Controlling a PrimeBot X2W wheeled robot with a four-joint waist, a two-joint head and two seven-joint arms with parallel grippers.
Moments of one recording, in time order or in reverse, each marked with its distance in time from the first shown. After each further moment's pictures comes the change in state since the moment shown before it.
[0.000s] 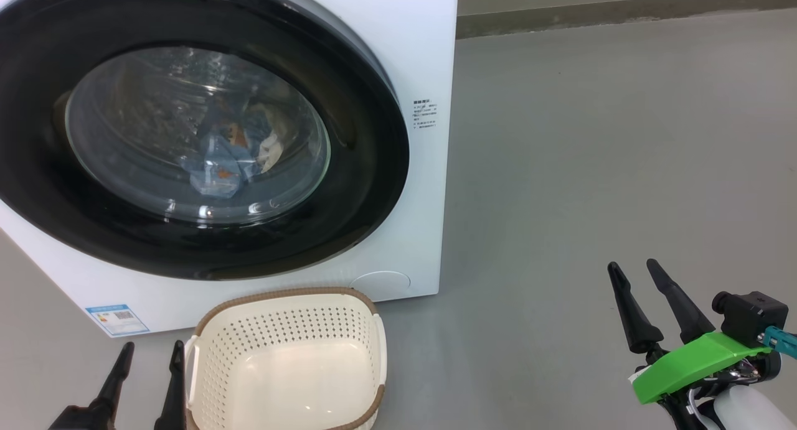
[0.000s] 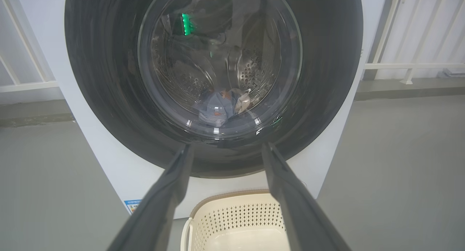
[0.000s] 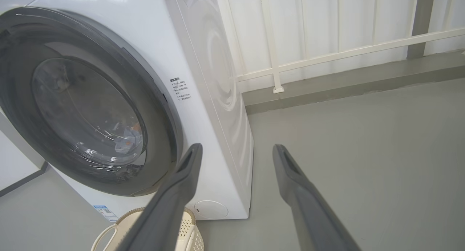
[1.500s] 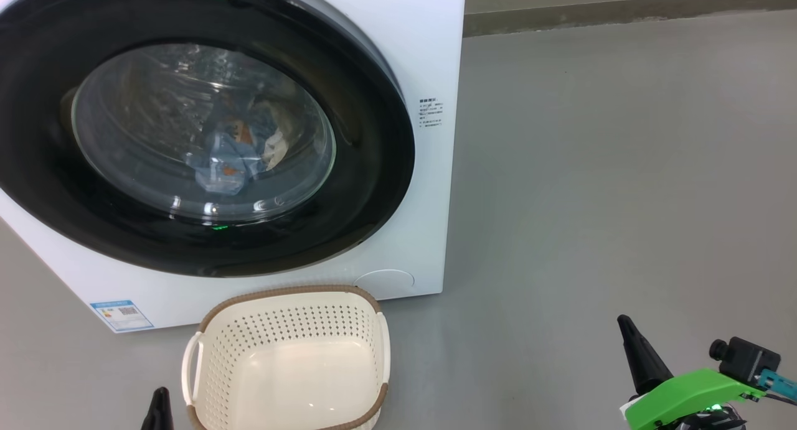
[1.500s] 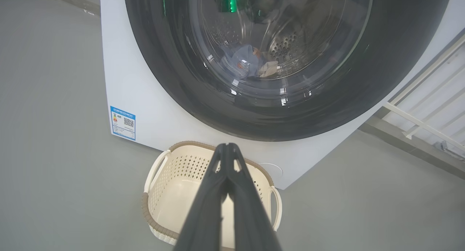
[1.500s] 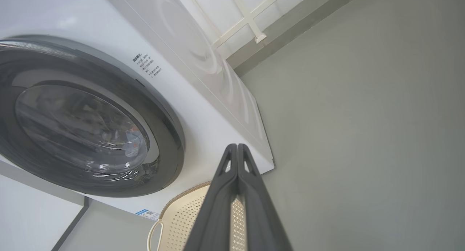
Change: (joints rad) left arm 0.050 -0.067 -0.010 0.060 -0.381 0.000 0.103; right arm 0.096 0.118 -0.075 0.050 0.249 0.000 0.097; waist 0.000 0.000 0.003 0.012
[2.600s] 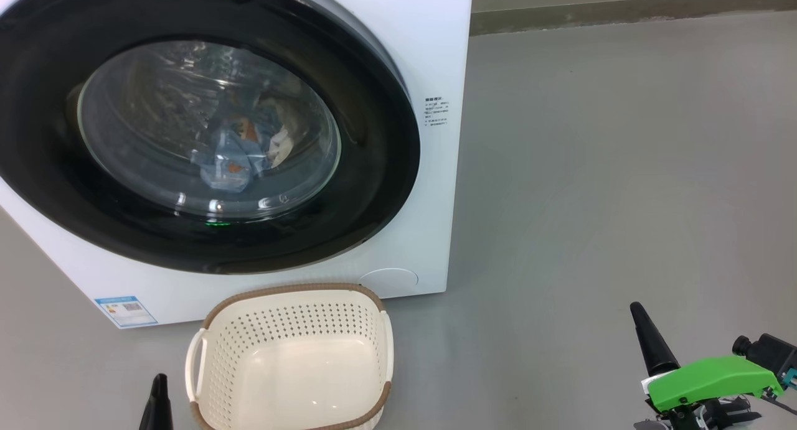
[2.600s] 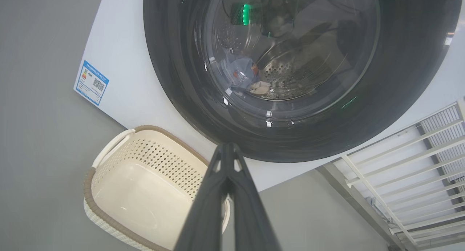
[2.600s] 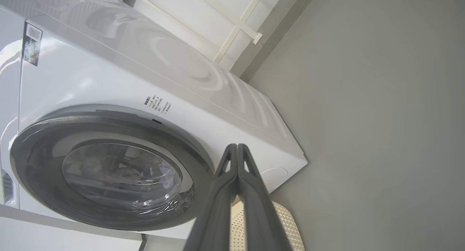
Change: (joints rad) left arm -0.023 -0.008 0.000 -0.040 -0.372 0.000 0.090; right arm 0.000 0.046 -0.109 -0.046 0.239 0.000 0.090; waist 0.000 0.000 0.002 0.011
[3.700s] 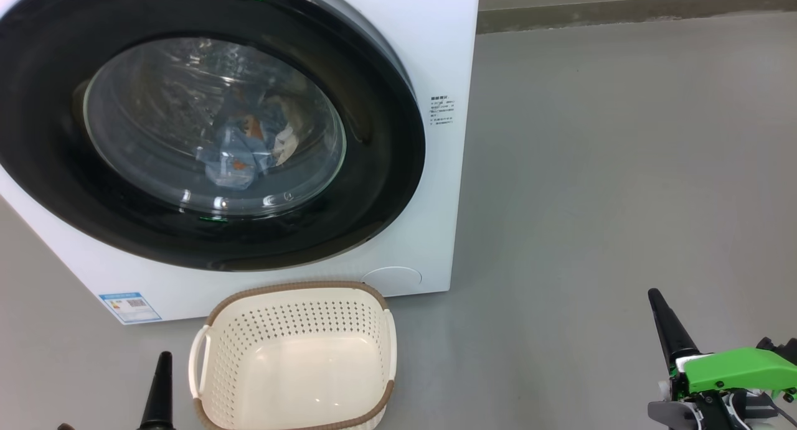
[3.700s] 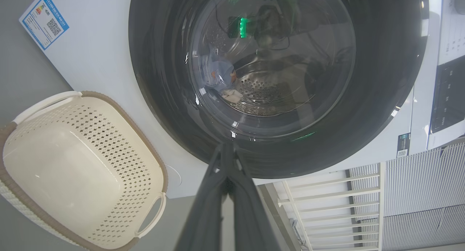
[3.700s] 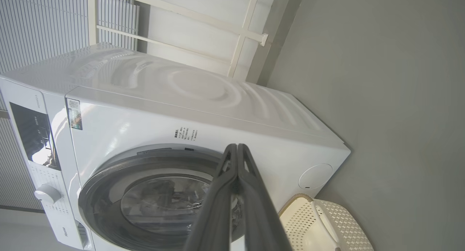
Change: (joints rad) left arm -0.036 -0.006 0.000 -0.042 -0.388 0.000 0.098; right arm 0.000 0.047 -0.122 -0.050 0.256 0.000 0.096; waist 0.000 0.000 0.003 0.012
